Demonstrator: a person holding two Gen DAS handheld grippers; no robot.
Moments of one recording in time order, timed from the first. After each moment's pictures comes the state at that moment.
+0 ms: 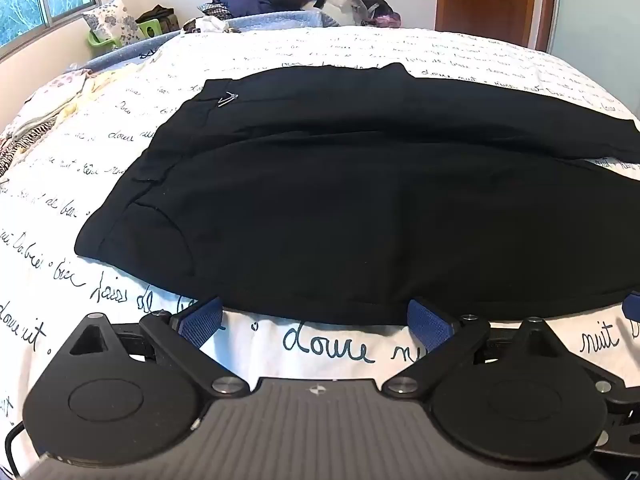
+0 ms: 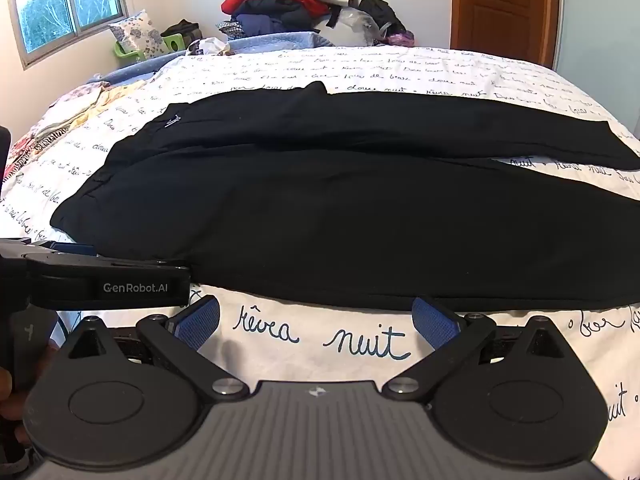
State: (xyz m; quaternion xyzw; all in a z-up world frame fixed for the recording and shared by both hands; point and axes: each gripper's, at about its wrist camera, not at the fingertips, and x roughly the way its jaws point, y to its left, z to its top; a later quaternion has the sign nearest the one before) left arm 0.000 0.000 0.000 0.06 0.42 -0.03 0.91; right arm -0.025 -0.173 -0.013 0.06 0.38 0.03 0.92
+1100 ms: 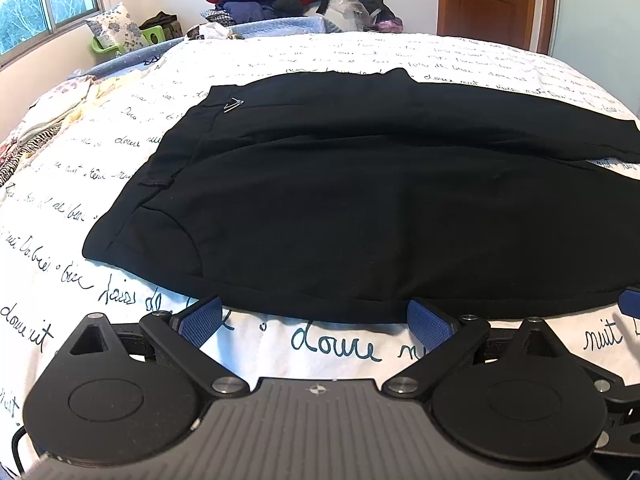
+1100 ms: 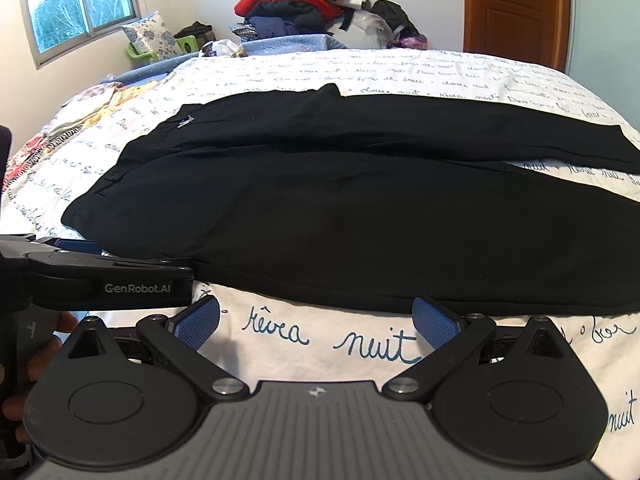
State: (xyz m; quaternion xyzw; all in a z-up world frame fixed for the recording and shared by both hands) left arm -0.005 0.000 0.002 0.07 0.40 -0.03 0.91; right arm -0.026 -0.177 -0.014 0.06 0.37 0.05 0.93
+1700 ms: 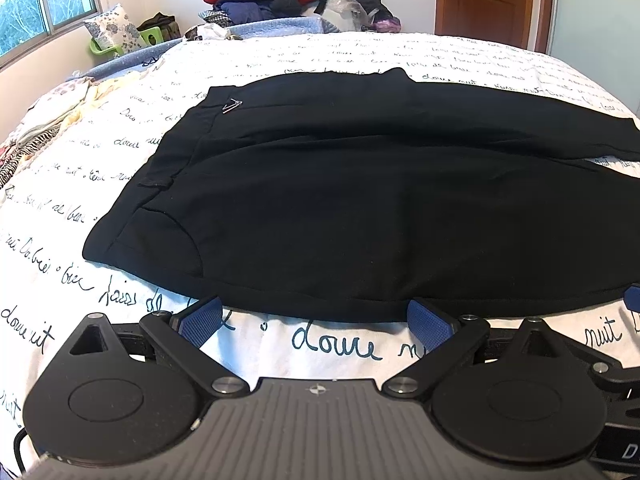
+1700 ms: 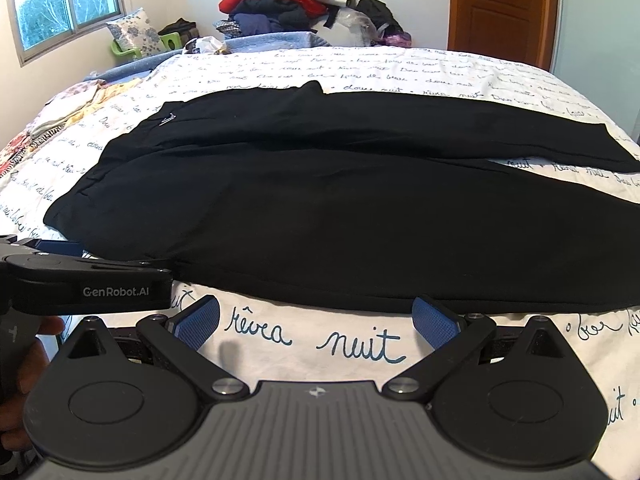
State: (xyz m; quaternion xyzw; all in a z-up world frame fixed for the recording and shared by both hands) left arm -0.006 0.000 0.003 0.07 0.40 -0.03 0.91; right arm -0.021 -0.177 -0.016 0.06 0.38 0.02 0.92
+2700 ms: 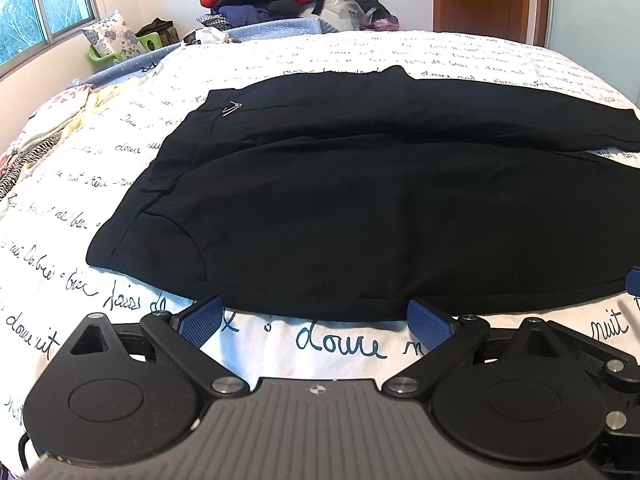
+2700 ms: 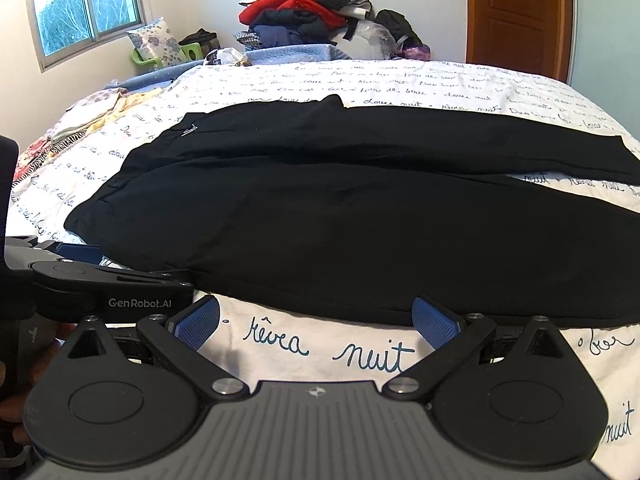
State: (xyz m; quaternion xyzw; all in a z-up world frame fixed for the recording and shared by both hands) left arm -0.007 0.001 0.001 0.09 0.40 -0.03 0.91; right arm -0.023 -0.177 -0.012 0.06 0.36 0.06 0.93
